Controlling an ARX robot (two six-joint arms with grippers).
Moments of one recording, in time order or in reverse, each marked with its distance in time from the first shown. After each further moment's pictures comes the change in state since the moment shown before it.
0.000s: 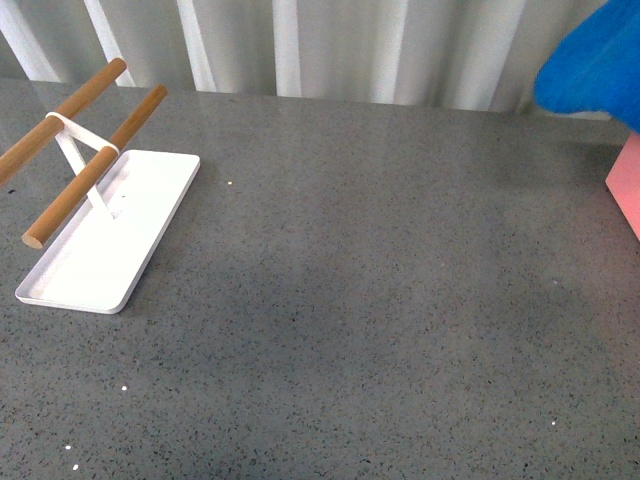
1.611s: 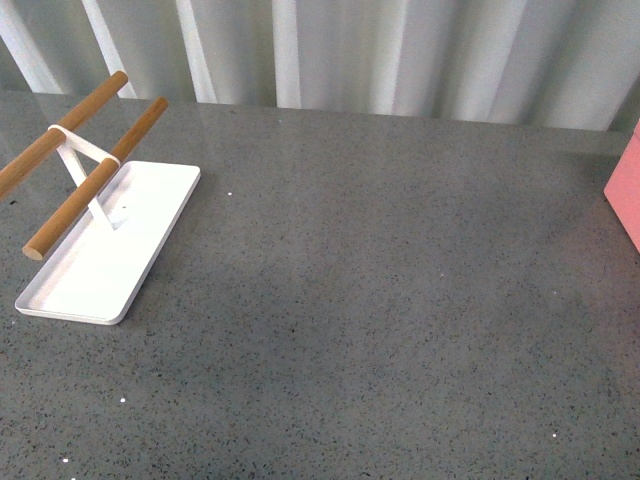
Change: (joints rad) left arm 0.000 0.000 0.000 -0.001 0.000 0.000; right arm -0.340 0.349 0.064 -0.404 -0.178 0.215
